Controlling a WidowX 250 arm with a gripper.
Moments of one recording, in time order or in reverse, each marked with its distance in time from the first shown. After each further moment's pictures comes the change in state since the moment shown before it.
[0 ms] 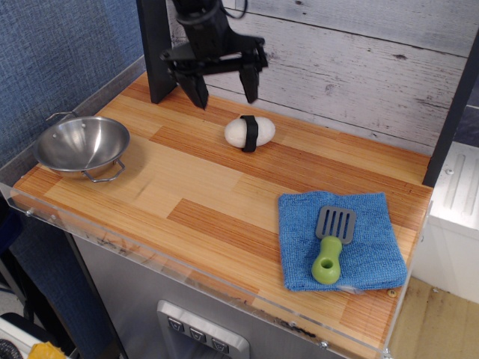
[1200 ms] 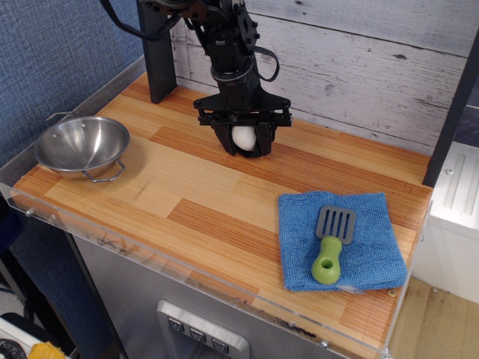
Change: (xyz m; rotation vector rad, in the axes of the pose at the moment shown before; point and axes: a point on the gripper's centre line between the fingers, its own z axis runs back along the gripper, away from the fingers) arm -0.029 -0.010 -0.049 0.049 0.097 -0.119
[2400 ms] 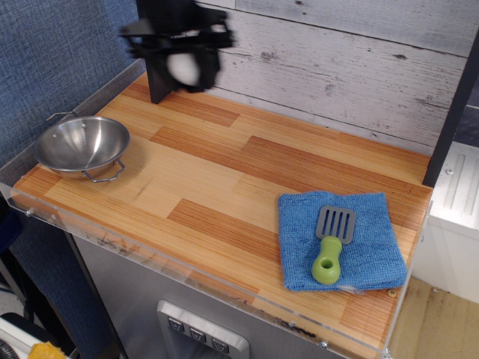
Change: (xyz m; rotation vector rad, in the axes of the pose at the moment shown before) arm -0.013 0.044 0.115 -0.085 -0.100 0.040
